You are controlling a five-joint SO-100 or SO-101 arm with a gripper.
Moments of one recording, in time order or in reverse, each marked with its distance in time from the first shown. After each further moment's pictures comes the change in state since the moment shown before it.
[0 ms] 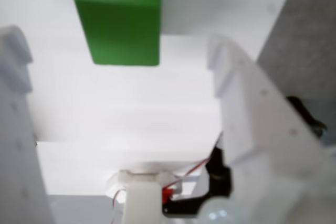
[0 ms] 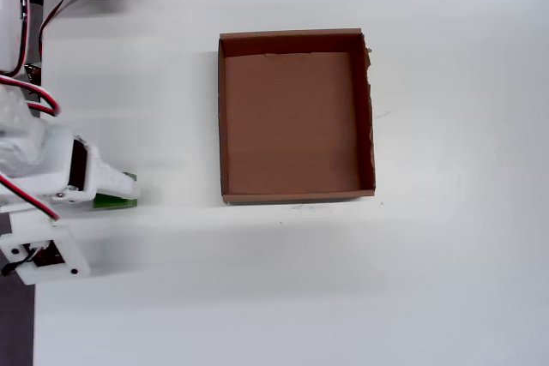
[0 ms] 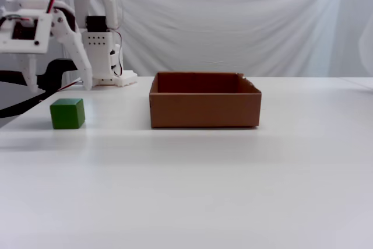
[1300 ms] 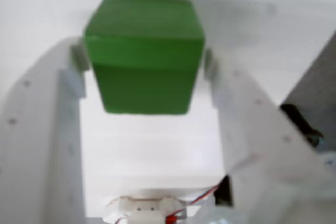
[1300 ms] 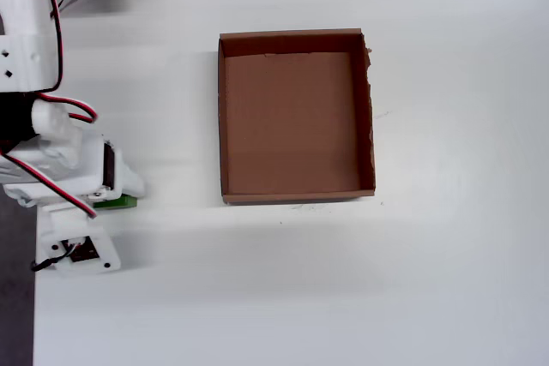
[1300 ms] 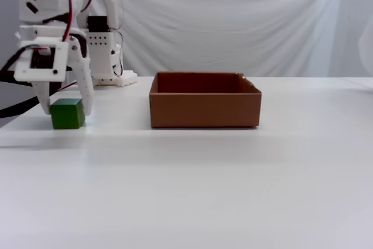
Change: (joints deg) arm -3.3 -4.0 5.9 -7.7 0.2
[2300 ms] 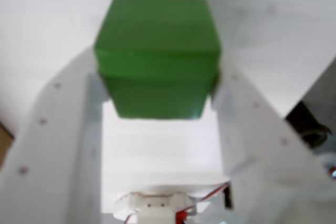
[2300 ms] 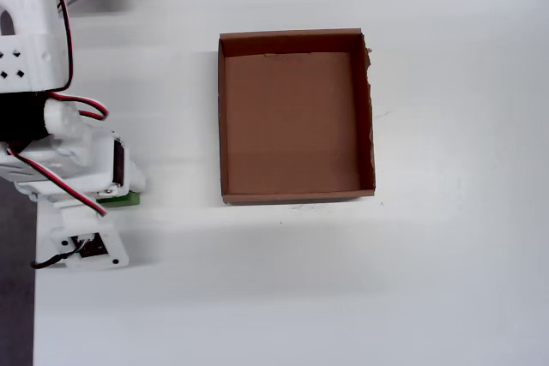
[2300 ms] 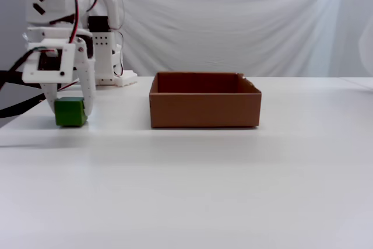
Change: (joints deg) arm -1.8 0.0 -0.2 2.5 2.7
